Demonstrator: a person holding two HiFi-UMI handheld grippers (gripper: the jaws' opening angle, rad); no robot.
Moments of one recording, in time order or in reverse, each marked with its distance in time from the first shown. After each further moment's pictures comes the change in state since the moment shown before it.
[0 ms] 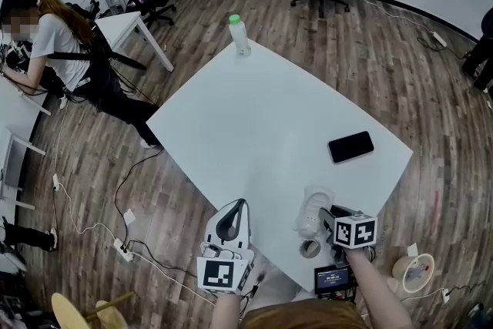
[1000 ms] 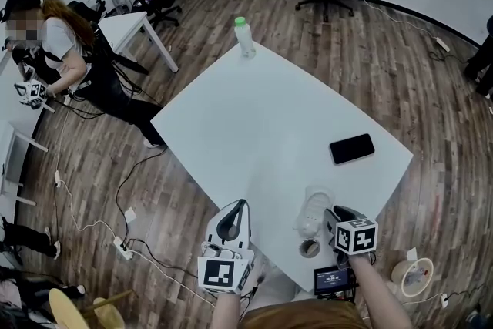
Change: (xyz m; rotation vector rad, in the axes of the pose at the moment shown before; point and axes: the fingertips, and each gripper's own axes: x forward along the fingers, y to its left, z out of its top) left arm -0.012 0.000 0.000 -0.001 -0.005 0.017; right arm -0.016 -0.003 0.002 -0.097 -0.043 -0.070
